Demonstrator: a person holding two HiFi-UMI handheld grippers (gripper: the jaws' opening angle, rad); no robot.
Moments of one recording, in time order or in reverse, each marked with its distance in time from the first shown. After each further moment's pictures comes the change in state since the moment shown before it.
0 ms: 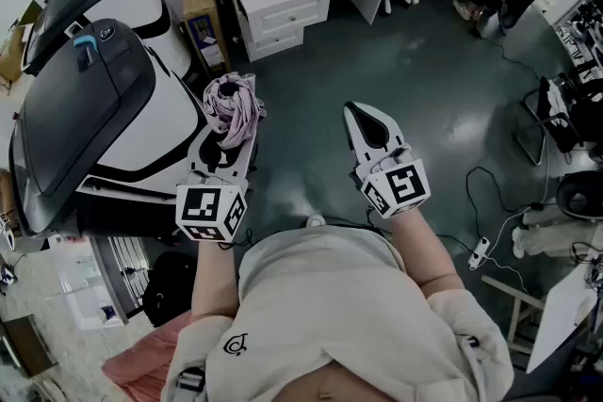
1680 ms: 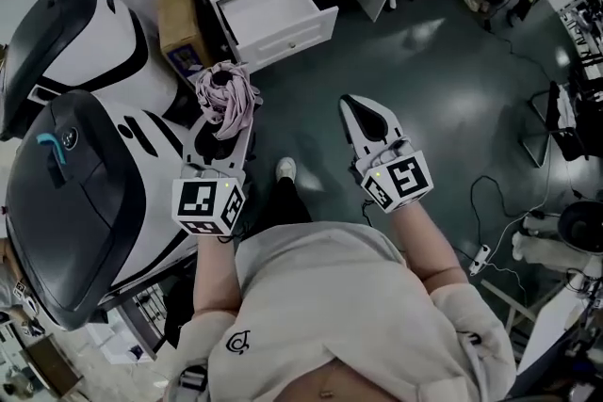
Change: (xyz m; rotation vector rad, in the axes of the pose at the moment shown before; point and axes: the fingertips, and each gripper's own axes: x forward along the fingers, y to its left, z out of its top) left arm 0.252 0.131 0.018 -0.039 0.047 -0.044; right arm 0.224 -0.141 -0.054 0.080 0.071 -0.018
